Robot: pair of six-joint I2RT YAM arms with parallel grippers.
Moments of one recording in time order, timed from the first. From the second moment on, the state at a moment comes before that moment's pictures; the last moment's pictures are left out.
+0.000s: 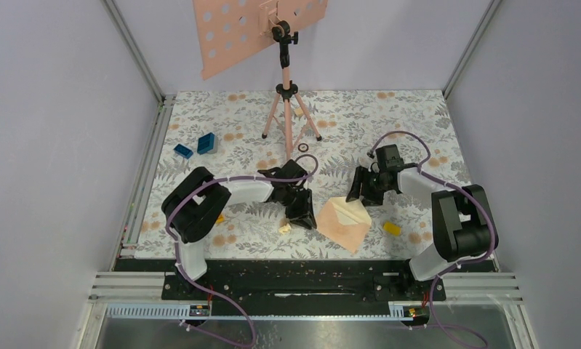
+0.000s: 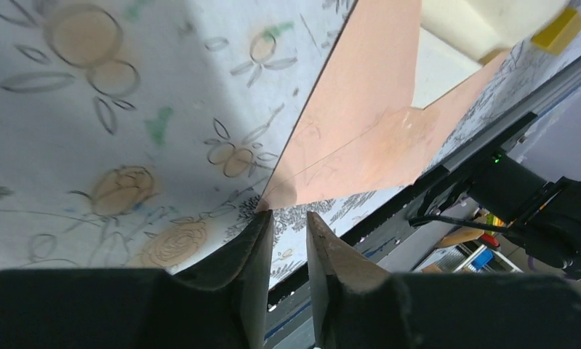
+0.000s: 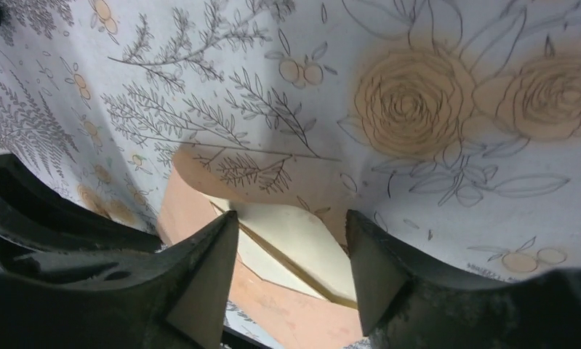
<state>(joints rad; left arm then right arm) -0.79 1.87 1.04 -0.30 0.51 -0.82 0.20 1.58 0.82 -0.41 -0.36 0.40</state>
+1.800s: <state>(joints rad) -0.74 1.99 1.22 -0.34 0.51 -0.78 0.29 1.34 0.60 -0.31 -0.62 0.54</state>
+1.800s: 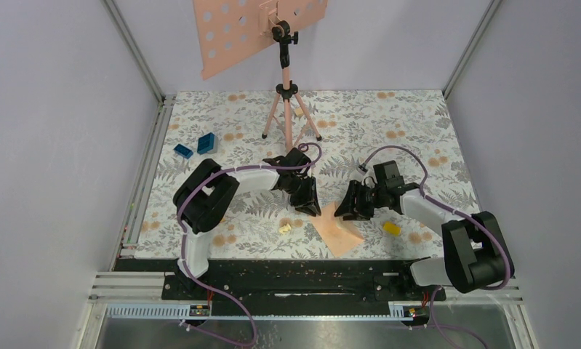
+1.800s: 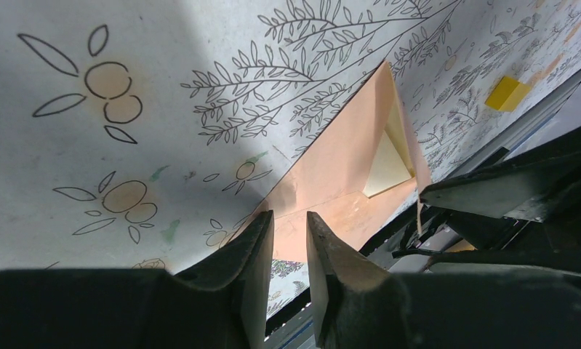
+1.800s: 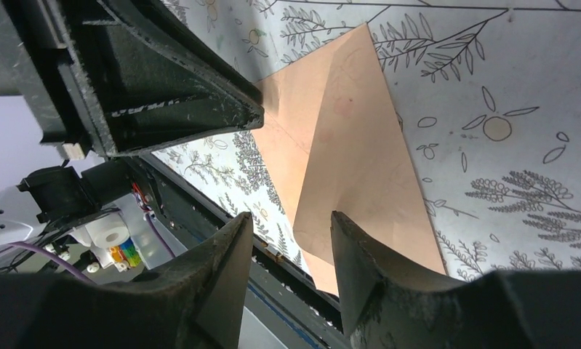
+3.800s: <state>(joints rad) -0.73 1.99 1.22 -0.33 0.52 -0.78 0.45 1.55 0.67 -0.36 -0.49 0.61</state>
